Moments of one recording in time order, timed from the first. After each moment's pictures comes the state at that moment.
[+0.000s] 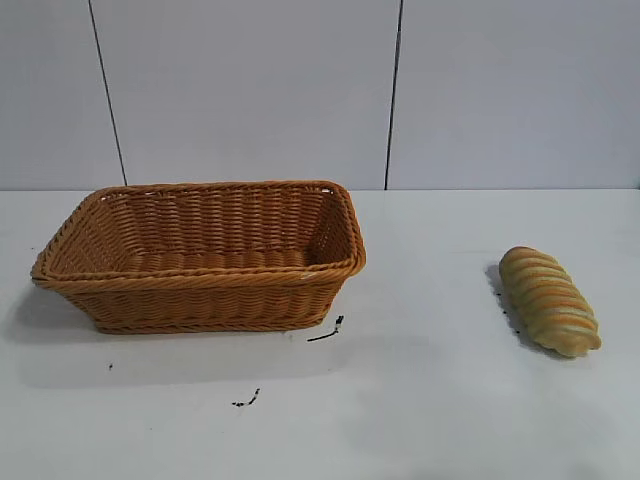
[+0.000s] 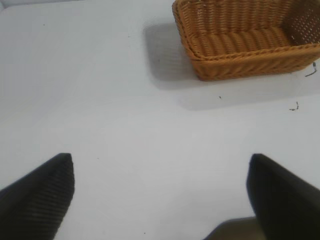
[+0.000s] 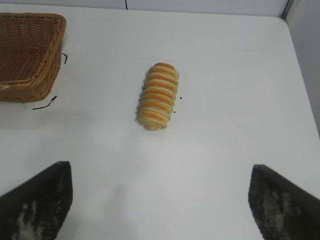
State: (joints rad) left arm -0.04 -0.01 -0.50 0.00 1.07 0.07; right arm -0.01 0.89 -0.81 0.07 0.94 0.00
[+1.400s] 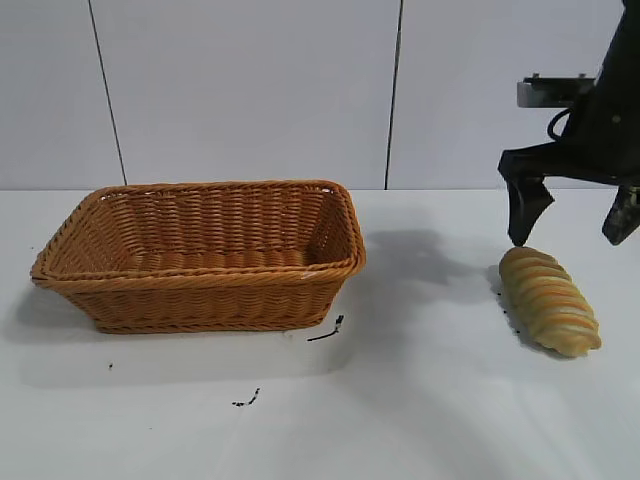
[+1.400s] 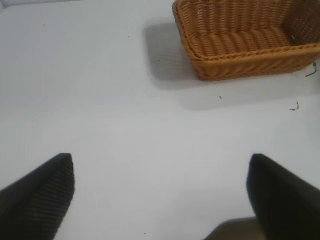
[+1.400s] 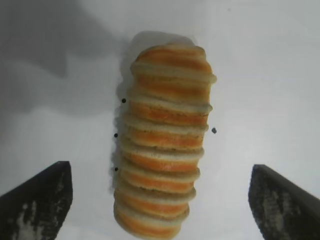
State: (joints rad) left arm -0.04 -0.01 -0.50 0.00 1.07 0.07; right arm 0.07 2.08 -1.36 0.01 0.72 0.08
